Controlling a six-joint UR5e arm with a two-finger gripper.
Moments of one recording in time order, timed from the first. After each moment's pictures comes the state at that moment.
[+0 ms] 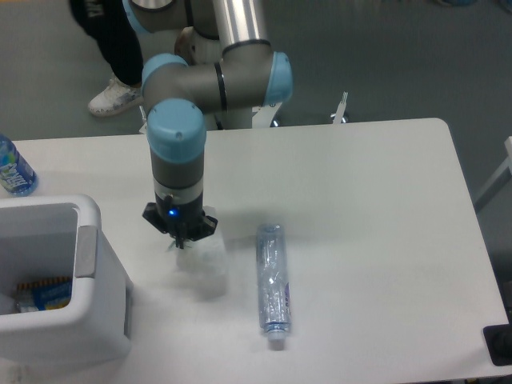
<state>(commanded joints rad) 2.21 -1.77 -1.68 -1.00 1.35 0.42</state>
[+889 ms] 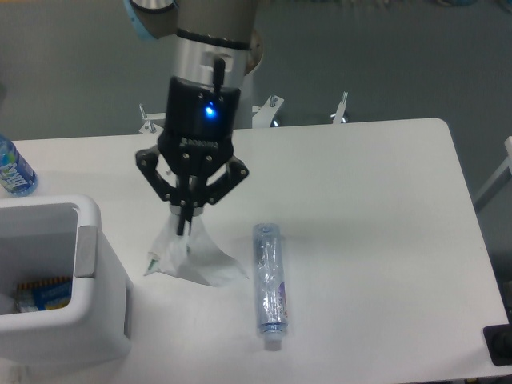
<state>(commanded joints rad) 2.28 -1.73 -1.38 -0.95 1.16 -0.06</state>
